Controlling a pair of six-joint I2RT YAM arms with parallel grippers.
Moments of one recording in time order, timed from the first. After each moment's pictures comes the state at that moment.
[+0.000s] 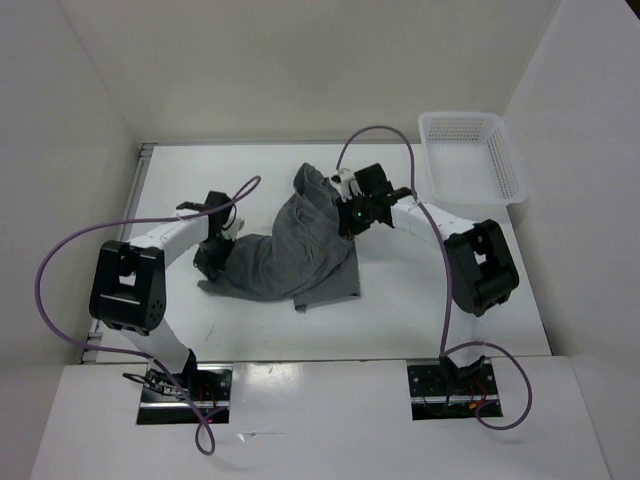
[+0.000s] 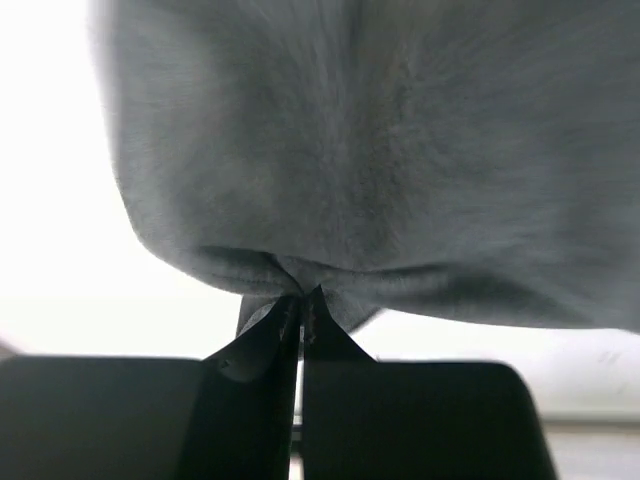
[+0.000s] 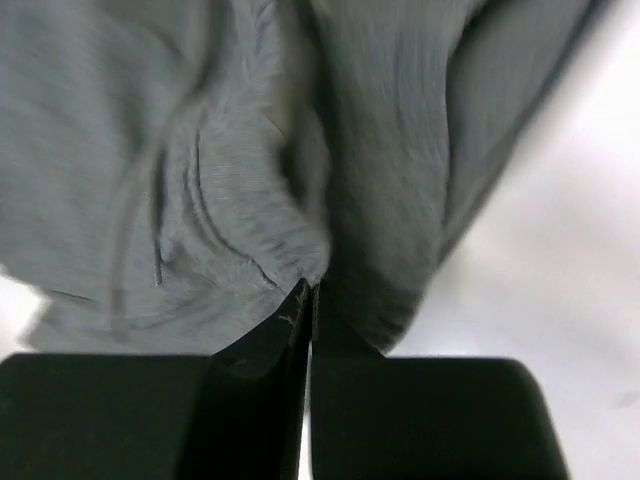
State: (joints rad) left arm -0.17 1.67 1.03 -0.88 -0.10 0.07; right arm 0.45 1.79 1.21 -0.34 -0.31 -0.03
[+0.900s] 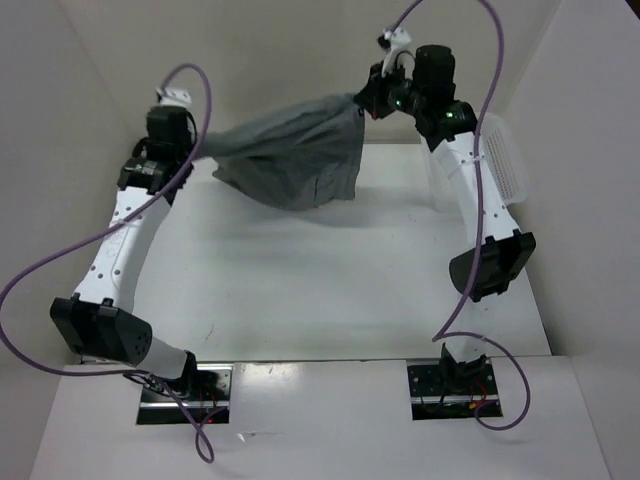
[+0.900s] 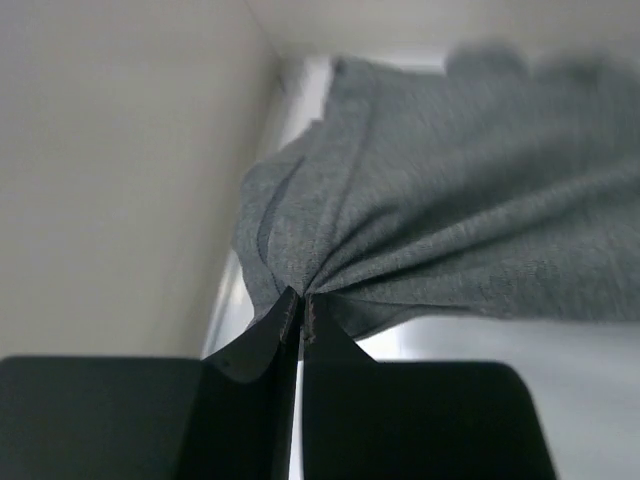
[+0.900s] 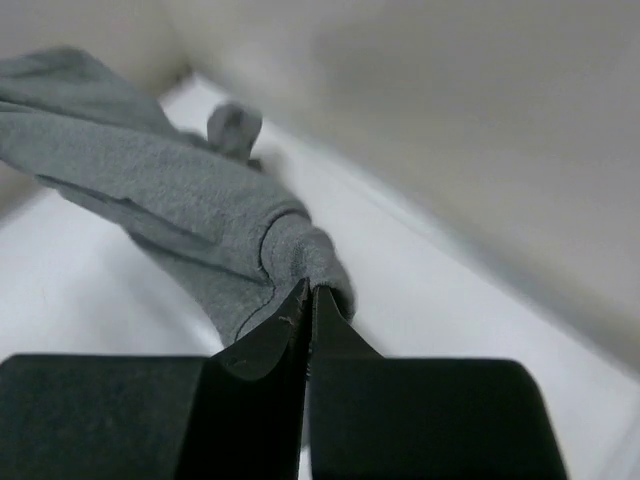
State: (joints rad) left arm -0.09 1.50 1.74 -0.59 -0.53 0.07; right arm 0.27 1.94 2.37 -0.54 -0.44 -0.01
